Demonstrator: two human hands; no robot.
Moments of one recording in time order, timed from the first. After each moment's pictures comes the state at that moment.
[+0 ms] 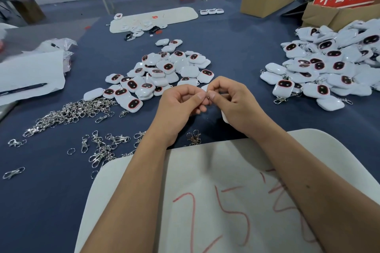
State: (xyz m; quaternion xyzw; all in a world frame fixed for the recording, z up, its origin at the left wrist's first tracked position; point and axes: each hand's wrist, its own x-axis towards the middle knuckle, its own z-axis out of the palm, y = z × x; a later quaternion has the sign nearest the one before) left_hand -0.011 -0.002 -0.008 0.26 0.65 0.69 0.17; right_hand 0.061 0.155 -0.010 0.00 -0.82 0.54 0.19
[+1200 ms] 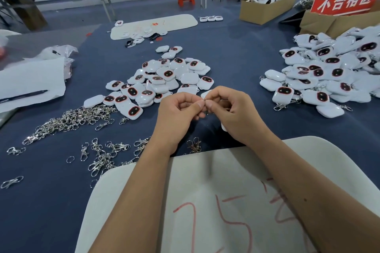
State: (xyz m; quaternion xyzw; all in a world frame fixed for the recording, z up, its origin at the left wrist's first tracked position) left_hand -0.013 0.000 -0.014 0.24 0.67 0.69 0.12; right_hand 0.059 0.152 -0.017 0.00 -0.83 0.51 0.25
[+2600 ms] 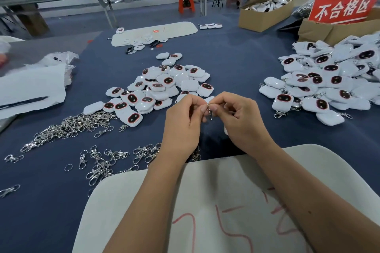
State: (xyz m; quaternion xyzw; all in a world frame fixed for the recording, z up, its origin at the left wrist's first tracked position) left_hand 0.003 0.010 -0.005 0.31 0.77 0.56 -0.05; right_hand 0.064 0.155 -0.014 -0.01 -0.81 0.51 0.28
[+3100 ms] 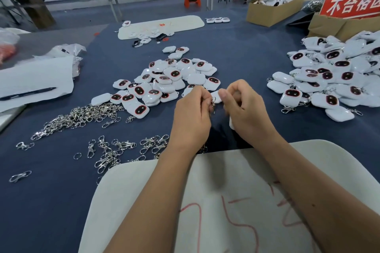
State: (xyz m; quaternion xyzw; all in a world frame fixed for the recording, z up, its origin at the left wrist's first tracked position) left_hand 0.000 0.013 -0.012 0.32 0.79 0.50 -0.11; right_hand 0.058 0.150 -0.015 -0.09 -0.82 0.48 0.29
